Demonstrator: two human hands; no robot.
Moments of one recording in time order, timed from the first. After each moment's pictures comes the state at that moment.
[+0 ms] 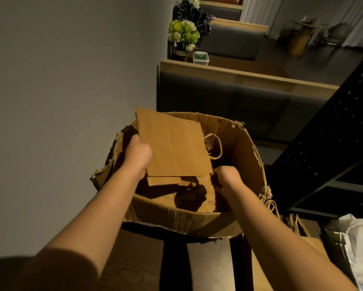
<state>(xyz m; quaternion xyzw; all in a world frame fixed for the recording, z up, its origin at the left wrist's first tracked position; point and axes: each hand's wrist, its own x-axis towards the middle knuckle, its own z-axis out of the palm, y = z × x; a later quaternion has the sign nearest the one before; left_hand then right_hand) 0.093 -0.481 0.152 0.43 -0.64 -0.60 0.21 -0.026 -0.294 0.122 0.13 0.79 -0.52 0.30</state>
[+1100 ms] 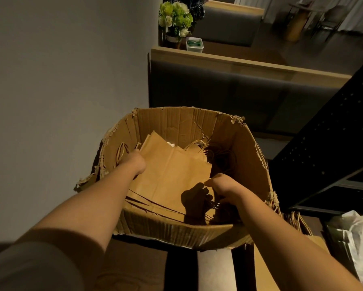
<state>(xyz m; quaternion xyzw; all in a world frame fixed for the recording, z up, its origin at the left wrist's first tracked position) 0.039 -0.542 0.055 0.45 -0.85 -0.23 -0.14 -0.055 -0.286 0.083 -0.08 0.86 -0.30 0.40</state>
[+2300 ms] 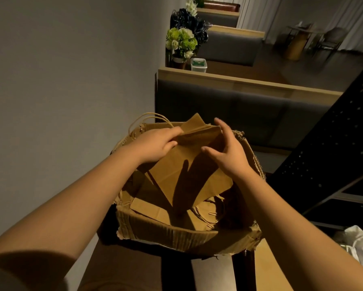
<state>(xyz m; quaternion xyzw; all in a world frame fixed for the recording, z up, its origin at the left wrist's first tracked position) 0.047 -0.508 0.195 0.03 -0.98 -0.20 0.07 -0.060 -0.305 0.183 -0.34 0.81 -0.47 0.05</state>
